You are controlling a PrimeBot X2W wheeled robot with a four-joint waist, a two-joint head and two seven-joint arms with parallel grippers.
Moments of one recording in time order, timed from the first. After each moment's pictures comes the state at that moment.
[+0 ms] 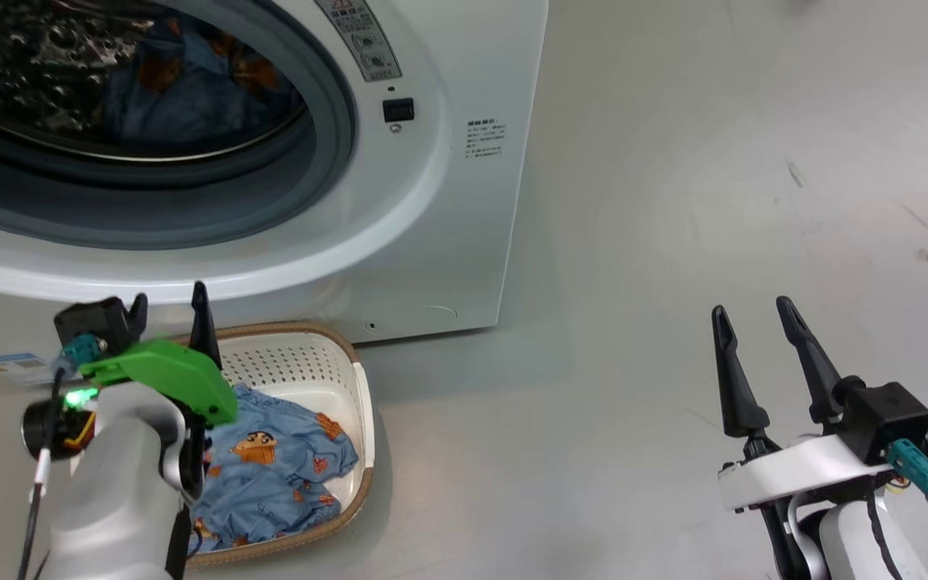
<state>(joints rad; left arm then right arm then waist) -0.57 0.05 -0.07 0.92 -0.38 -0.09 -0.24 -0.05 -0.06 0.14 0.10 0.19 0.12 -0.26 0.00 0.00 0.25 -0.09</state>
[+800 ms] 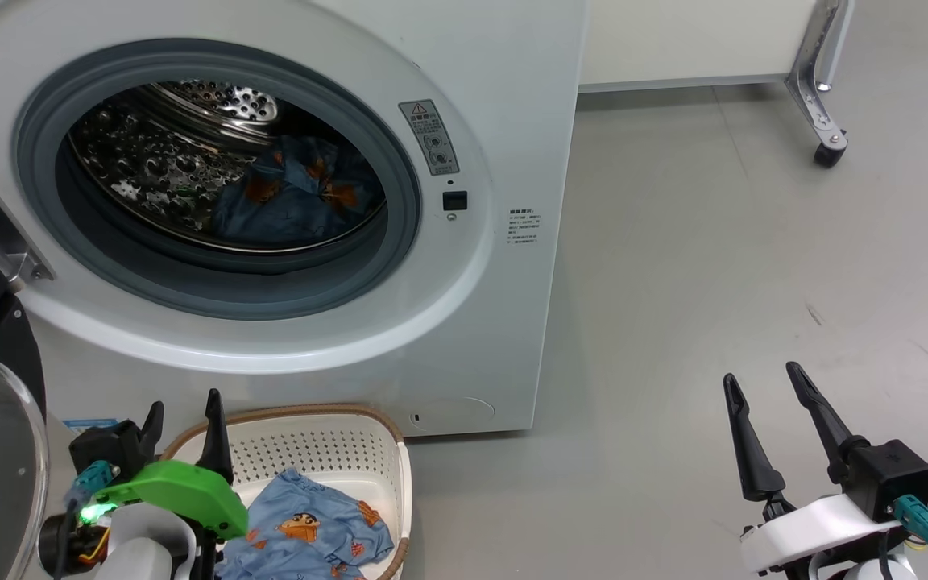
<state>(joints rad) -0.24 0.05 -0.07 0.67 -0.41 -0.11 -0.25 0.07 -0.13 0.16 0.08 0.17 0.12 -0.26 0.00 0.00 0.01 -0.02</state>
